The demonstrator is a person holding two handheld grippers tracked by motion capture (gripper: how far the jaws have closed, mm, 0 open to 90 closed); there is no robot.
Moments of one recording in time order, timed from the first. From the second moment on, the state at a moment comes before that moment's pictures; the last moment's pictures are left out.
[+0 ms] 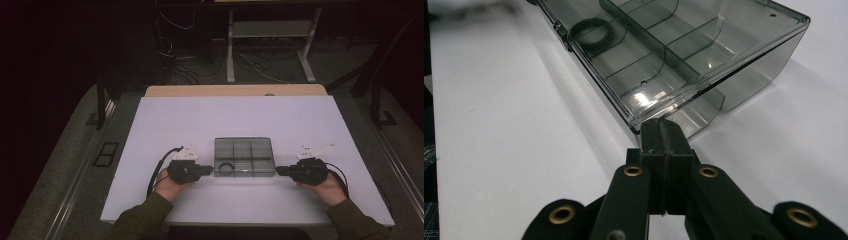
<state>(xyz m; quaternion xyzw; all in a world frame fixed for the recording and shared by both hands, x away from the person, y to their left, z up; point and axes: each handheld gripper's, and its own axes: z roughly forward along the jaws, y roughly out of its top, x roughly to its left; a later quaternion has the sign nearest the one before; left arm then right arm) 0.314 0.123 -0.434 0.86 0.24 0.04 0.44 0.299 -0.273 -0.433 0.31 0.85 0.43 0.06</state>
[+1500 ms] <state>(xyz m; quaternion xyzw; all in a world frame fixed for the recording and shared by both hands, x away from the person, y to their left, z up) 0.296 0.186 -0.444 0.82 0.31 0.09 0.47 0.266 -0.301 -0.446 0.39 0.79 0.46 0.14</state>
